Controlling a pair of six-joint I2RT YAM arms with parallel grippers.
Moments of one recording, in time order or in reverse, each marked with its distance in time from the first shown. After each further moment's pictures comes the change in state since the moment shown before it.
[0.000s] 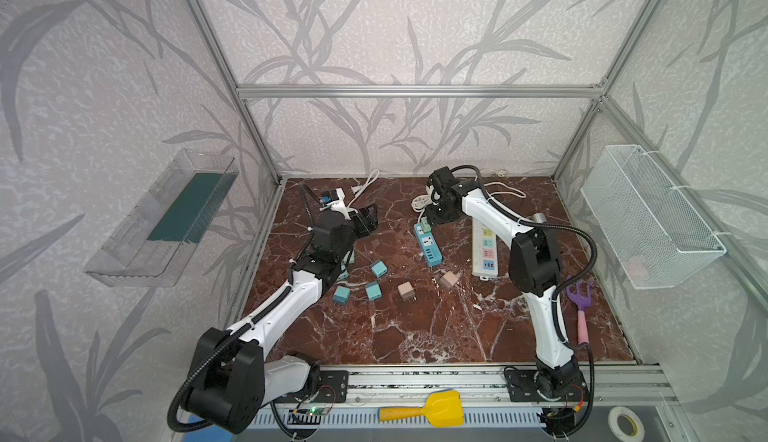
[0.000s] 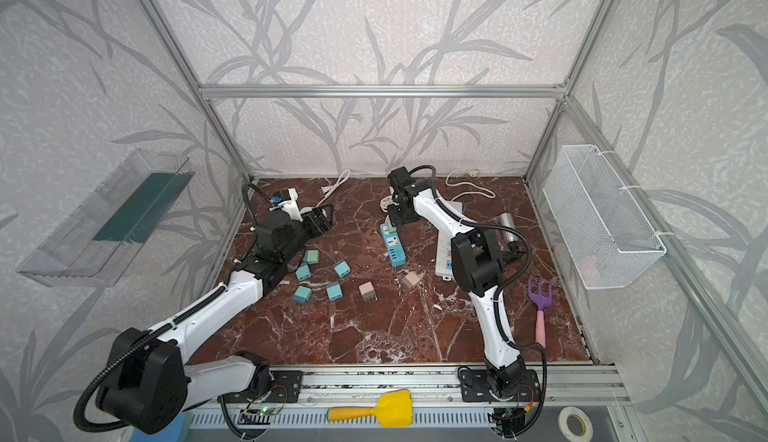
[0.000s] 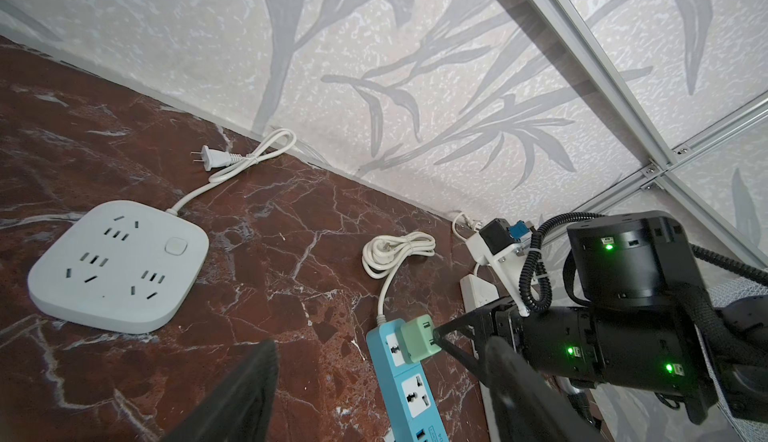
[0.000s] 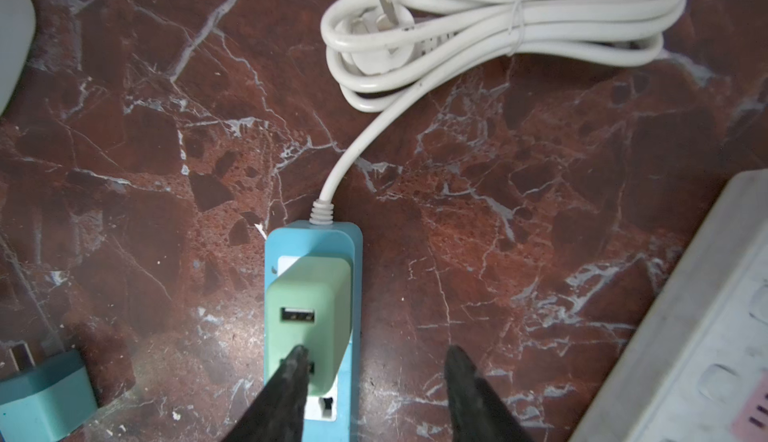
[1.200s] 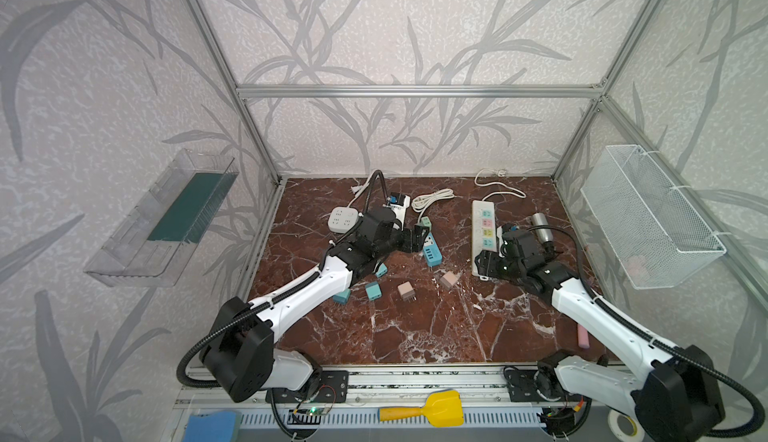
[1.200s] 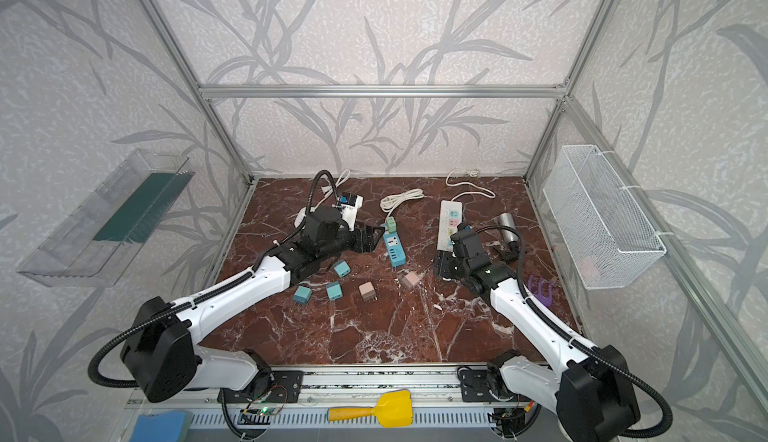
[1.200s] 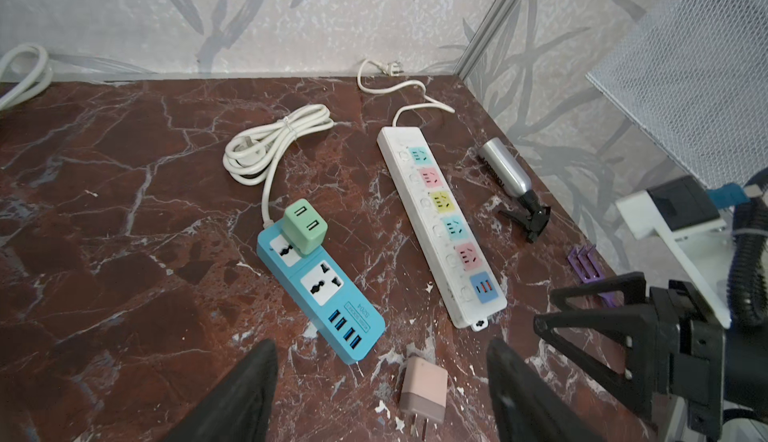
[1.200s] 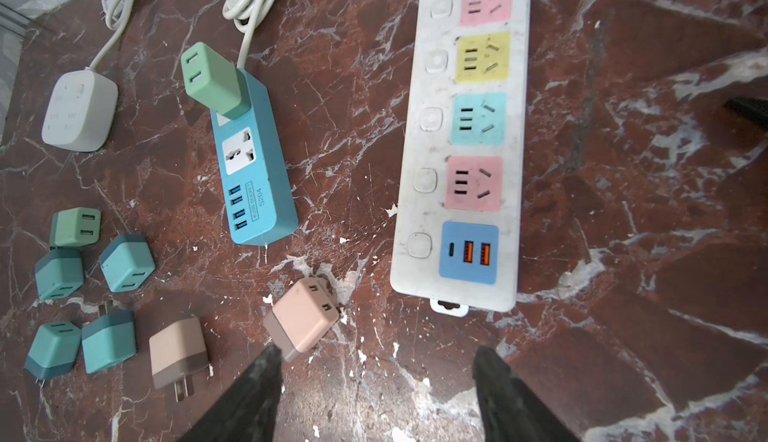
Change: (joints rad) left arm -0.330 0.166 0.254 -0.335 0.059 0.293; right arm -0.093 -1.101 -1.294 0.475 -0.006 0.378
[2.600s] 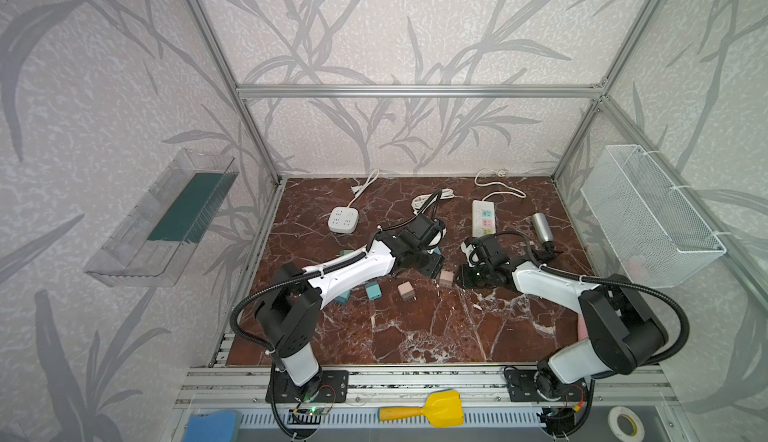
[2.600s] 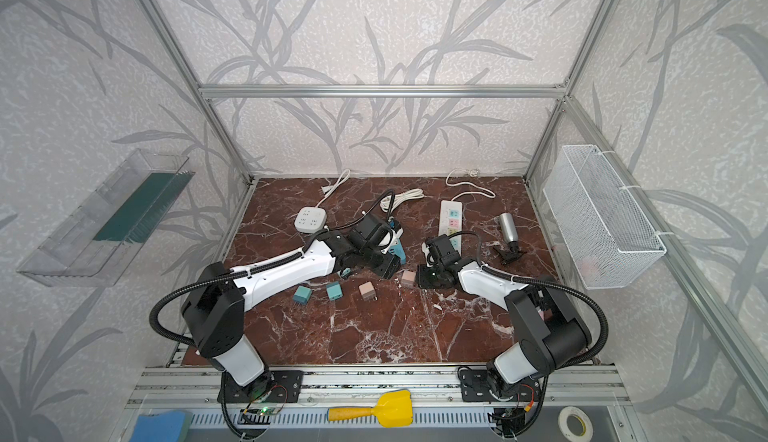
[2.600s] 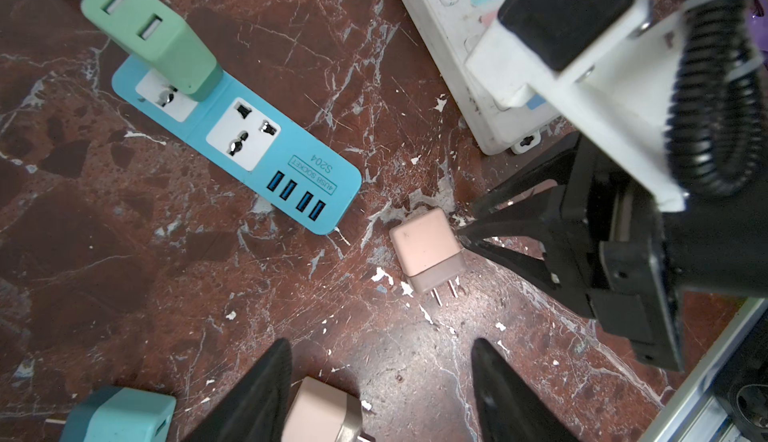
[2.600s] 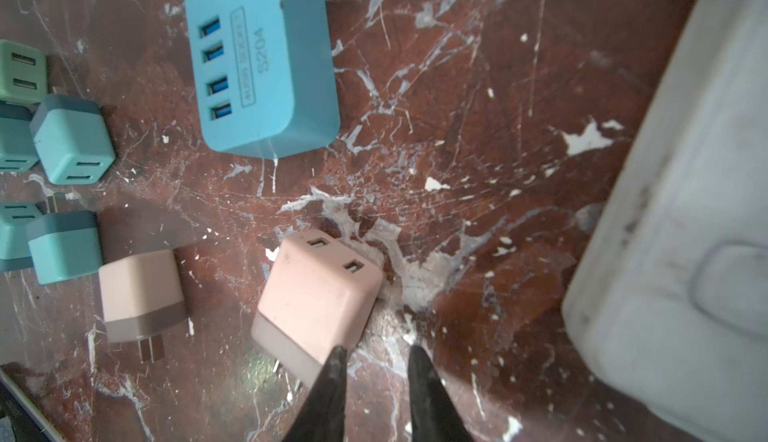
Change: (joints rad) left arm -0.172 0.320 0.300 -0.489 -0.001 0.150; right arm 0.081 0.340 -0.004 0.159 -0.203 -0.081
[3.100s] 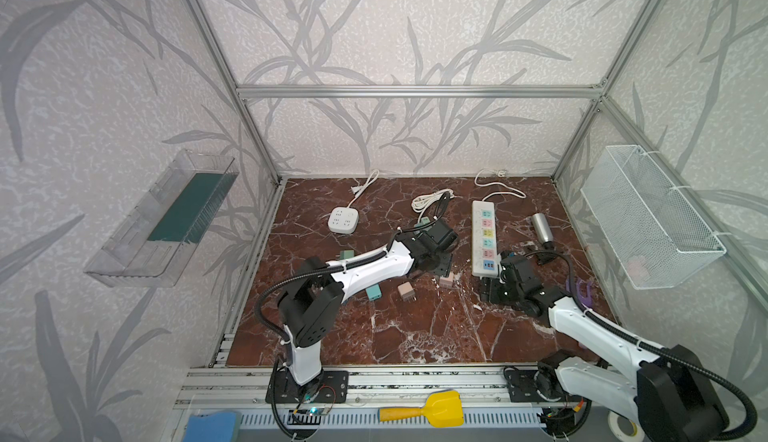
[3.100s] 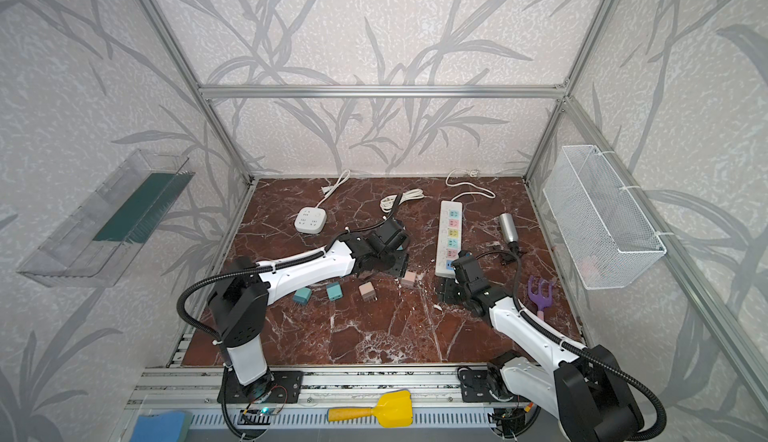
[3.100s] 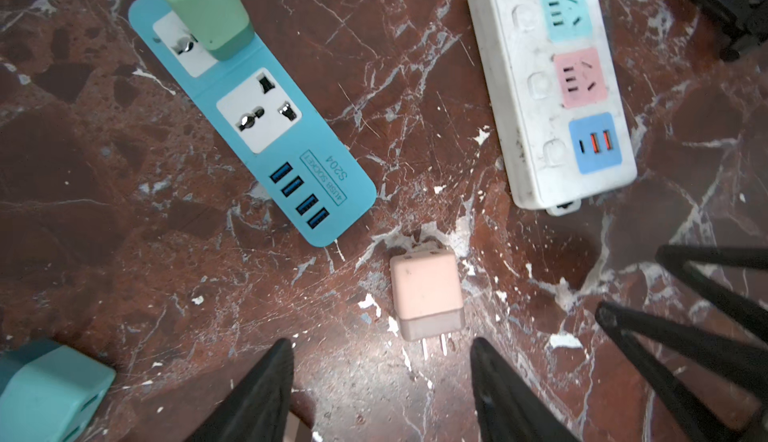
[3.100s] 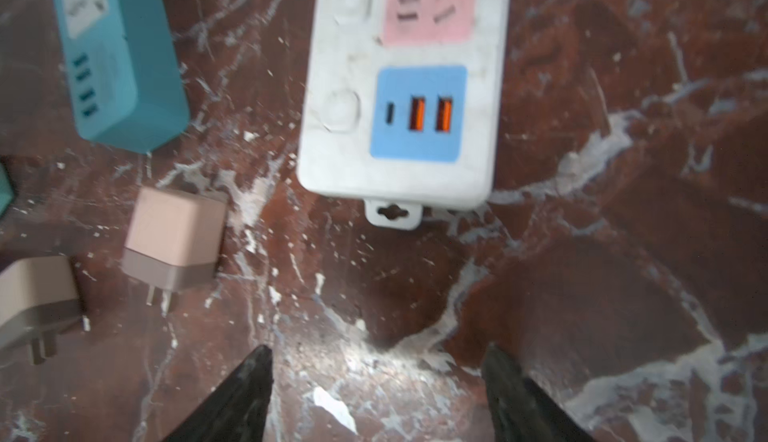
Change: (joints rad) left arm -0.082 0.155 0.131 -0.035 -0.198 -0.355; right arm -0.083 -0.421 -0.292 -0.078 0.218 0.071
